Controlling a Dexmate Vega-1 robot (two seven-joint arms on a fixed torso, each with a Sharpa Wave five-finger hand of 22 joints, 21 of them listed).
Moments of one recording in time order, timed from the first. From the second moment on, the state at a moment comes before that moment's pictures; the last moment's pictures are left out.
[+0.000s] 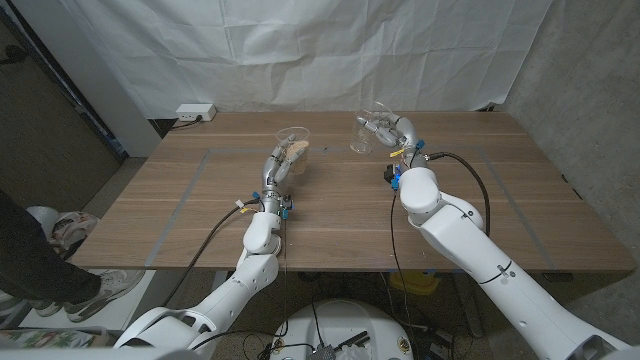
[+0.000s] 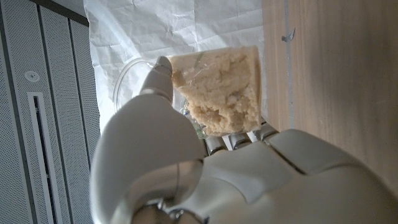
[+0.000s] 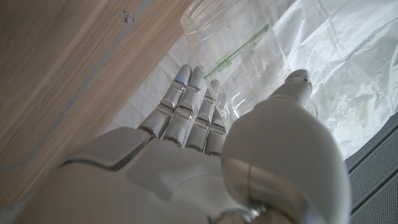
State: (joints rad) left arm 0.84 0.16 0.43 -0.92 -0.58 -0.77 0.02; left_hand 1.13 0.11 0.16 -0.17 0.23 0.48 -0.09 0.44 0.23 0.52 -0.14 0.27 0.27 0.33 -0.04 0.23 0.23 0.04 0.08 0.54 0.20; right arm -0.98 -0.47 -0.51 -2.12 0.05 -0.51 -0.56; right_hand 1.05 0.09 -0.33 -0.02 0.45 0.56 -0.05 0.23 0.27 0.55 -0.05 0.46 0.44 0.66 -0.06 0.31 0.70 0.44 -0.04 0.60 0.21
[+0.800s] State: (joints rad) left arm 0.93 0.28 0.45 -1.10 -0.47 -0.57 0.19; left_hand 1.03 0.09 0.19 -0.10 0.23 0.38 -0.04 0.33 0.20 0.38 -0.09 0.21 0.24 0.28 -0.04 0.21 0.23 0.00 0.11 0.54 0.21; right arm -0.96 -0.47 -0.54 -2.06 0.03 -0.37 -0.63; right_hand 1.05 0.09 -0.33 -0.02 0.46 0.56 -0.05 0.22 0.27 0.54 -0.05 0.46 0.45 0.66 -0.06 0.31 0.71 0.44 -0.04 0.61 0.21
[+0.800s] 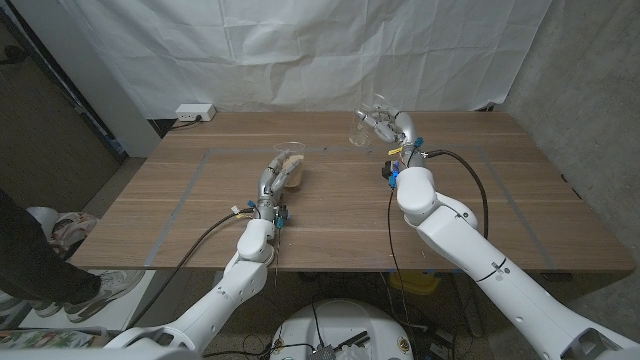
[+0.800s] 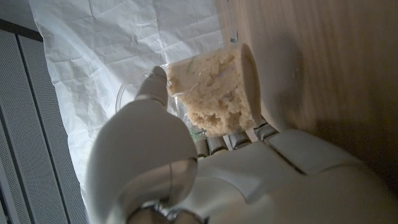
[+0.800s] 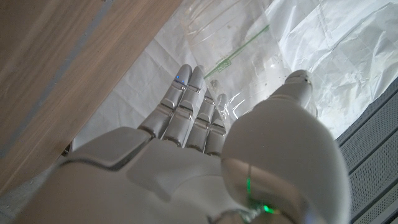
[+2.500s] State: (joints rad) left arm 1.02 0.46 0.46 -1.31 -0.35 -0.55 0.17; left_hand 1.01 0.02 0.09 -0.10 0.36 0.43 -0.10 0.25 0.19 0.37 -0.12 0.27 0.21 0.22 -0.04 0.24 0.24 -0.03 0.14 0.52 0.21; right arm -1.01 -0.43 -0.52 -2.01 -0.07 -0.21 -0.70; right_hand 1.05 0.09 -0.33 -0.01 0.47 0.56 -0.05 0.22 0.27 0.54 -0.05 0.46 0.45 0.66 -0.06 0.30 0.71 0.44 -0.04 0.63 0.21
